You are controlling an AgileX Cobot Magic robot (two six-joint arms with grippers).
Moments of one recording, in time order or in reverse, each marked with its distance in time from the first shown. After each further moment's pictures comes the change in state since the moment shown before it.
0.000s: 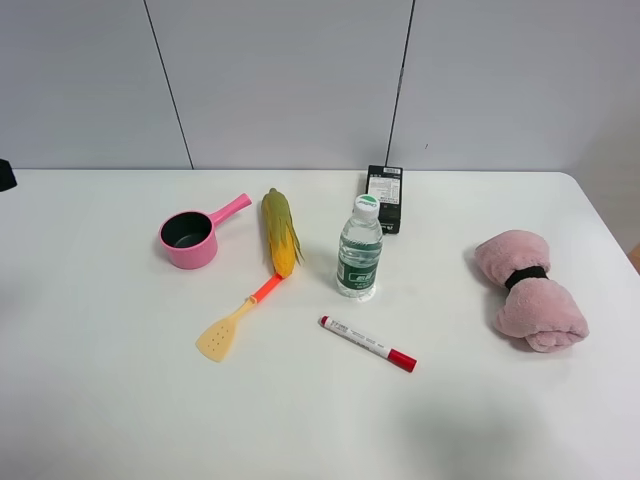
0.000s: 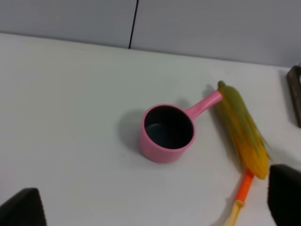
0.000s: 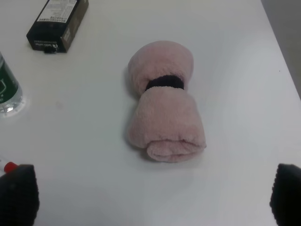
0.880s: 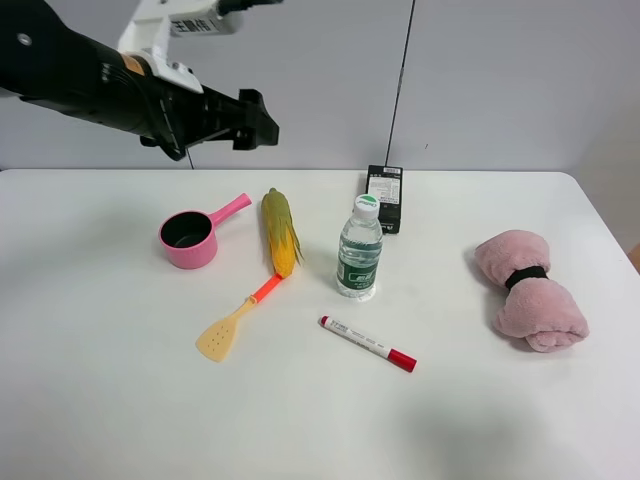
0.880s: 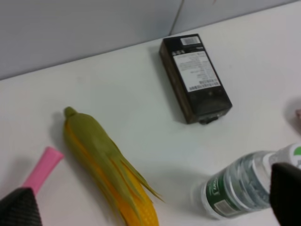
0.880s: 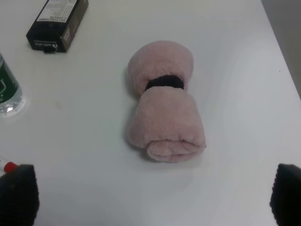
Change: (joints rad) left arm -0.589 0.810 -0.429 0.044 -0.309 -0.053; right arm 0.000 0.000 0.000 0.000 0.000 0.000
